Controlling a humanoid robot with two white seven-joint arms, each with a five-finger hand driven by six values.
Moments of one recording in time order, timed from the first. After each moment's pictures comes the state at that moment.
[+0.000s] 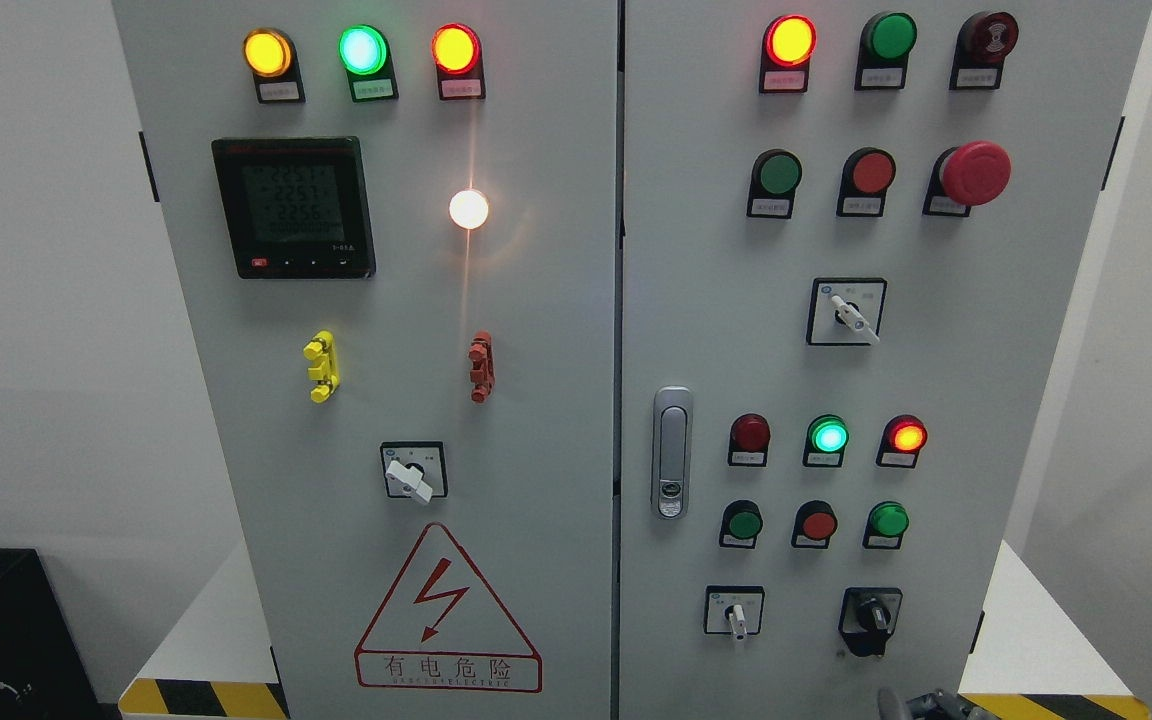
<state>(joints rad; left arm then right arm) 0.00 -0.10 -0.13 0.00 0.06 -0.07 -0.02 0.08 0.11 -0.12 -2.00 0.39 0.28 0.02</state>
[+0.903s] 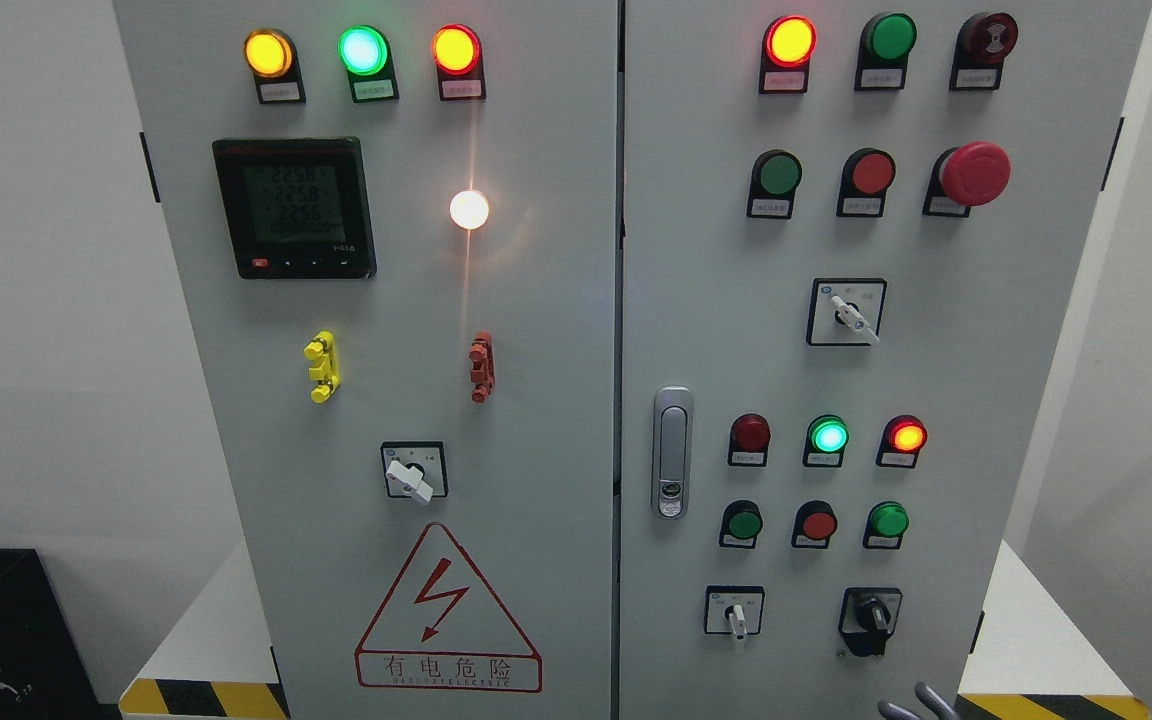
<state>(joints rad) 0.00 -0.10 -0.13 0.00 0.06 -0.07 -0.02 0.24 0.12 -0.13 -1.99 -0.10 -0.02 0.14</state>
